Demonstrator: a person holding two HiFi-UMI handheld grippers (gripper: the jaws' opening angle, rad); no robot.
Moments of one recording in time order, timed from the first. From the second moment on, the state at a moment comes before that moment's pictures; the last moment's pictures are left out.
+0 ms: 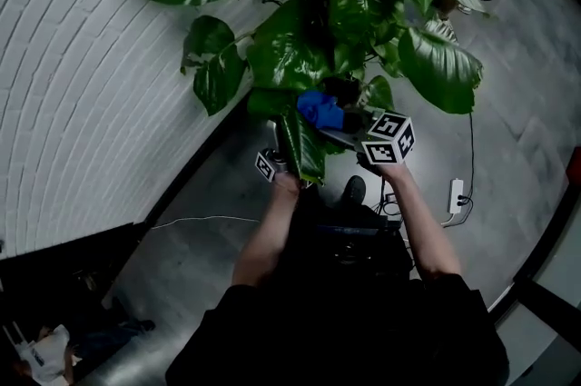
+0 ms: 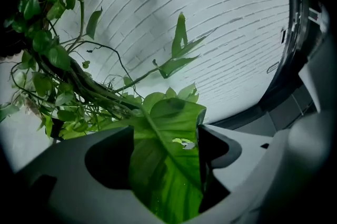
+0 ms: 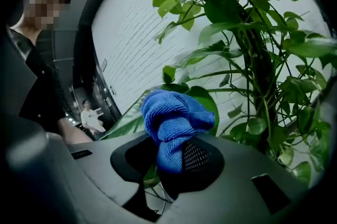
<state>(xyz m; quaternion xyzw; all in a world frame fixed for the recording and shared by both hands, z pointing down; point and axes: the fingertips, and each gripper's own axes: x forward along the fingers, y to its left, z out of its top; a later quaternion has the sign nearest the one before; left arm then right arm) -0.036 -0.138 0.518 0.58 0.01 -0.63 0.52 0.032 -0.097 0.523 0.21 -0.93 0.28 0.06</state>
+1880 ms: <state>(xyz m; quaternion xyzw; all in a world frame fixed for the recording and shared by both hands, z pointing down) -0.020 -0.090 0.498 0.64 -0.02 -0.59 0.49 0.166 -0.111 0.442 0.32 -0.92 0.21 -0.10</state>
